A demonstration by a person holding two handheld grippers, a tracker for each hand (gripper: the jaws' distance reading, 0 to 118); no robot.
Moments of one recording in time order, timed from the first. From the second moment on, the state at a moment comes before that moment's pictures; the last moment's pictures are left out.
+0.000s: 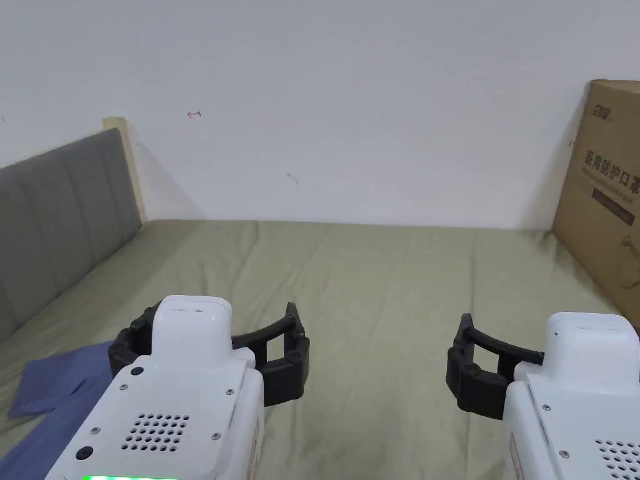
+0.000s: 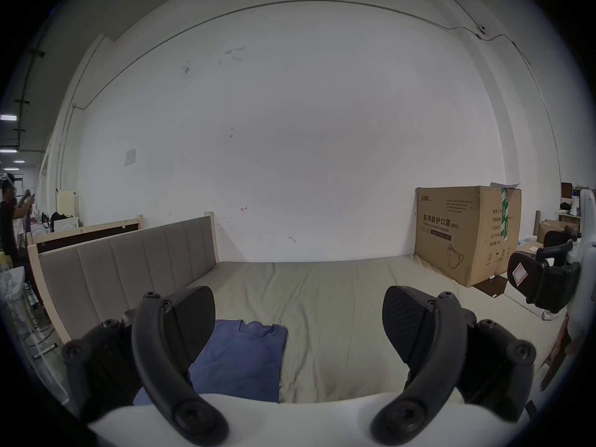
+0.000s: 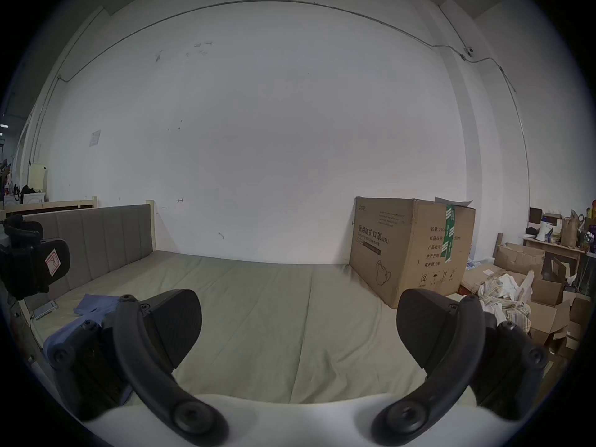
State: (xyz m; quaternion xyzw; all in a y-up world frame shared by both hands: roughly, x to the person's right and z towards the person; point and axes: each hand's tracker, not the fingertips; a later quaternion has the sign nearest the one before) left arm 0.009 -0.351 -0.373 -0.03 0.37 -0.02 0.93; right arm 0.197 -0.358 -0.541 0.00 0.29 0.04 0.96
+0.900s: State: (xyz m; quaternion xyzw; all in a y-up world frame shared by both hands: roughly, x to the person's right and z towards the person) left arm -0.024 -0.369 -0.345 0.14 0.33 0.35 0.86; right arm 0.175 -0.361 -0.515 0.19 0.26 0.23 0.92
